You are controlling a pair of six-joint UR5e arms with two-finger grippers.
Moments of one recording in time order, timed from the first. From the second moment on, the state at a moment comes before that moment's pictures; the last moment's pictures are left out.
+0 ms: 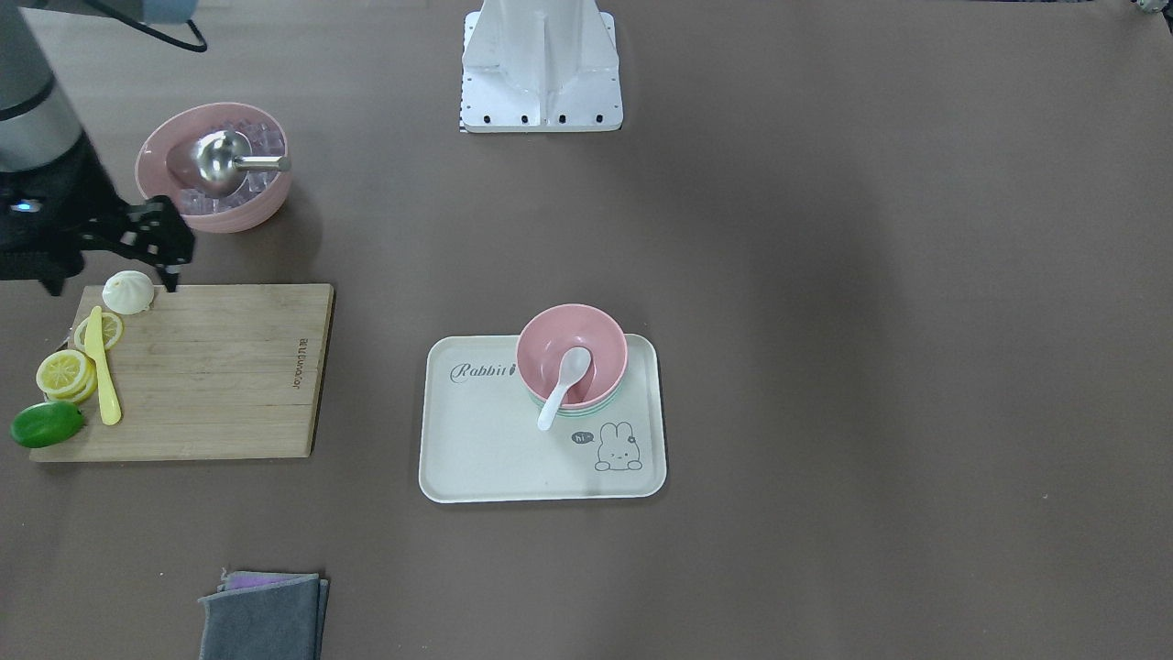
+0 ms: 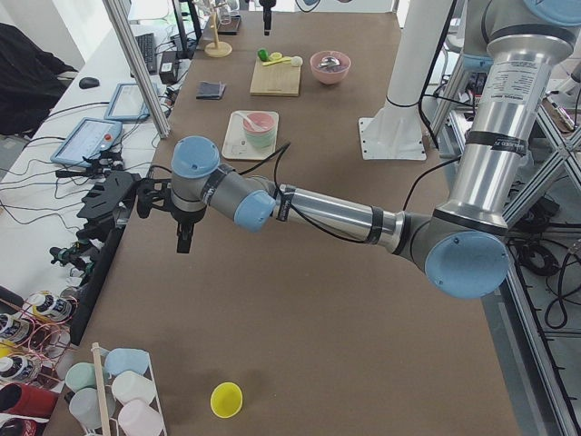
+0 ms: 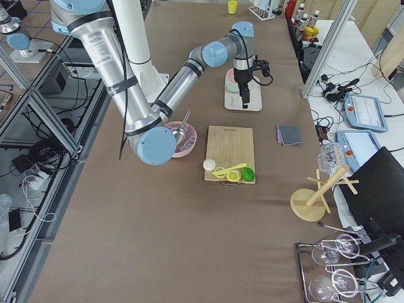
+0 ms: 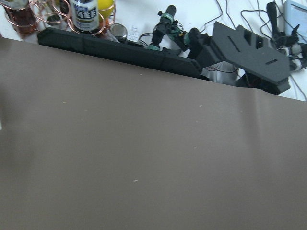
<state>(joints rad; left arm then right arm) -1.56 -1.79 -1.57 -1.82 -2.37 -0.42 1.08 -1.18 2.03 -2.06 2.00 0.45</state>
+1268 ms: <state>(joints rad) -1.56 -1.62 -1.54 -1.71 -2.36 -0.19 1.58 -1.57 1.69 -1.86 2.30 -0.14</state>
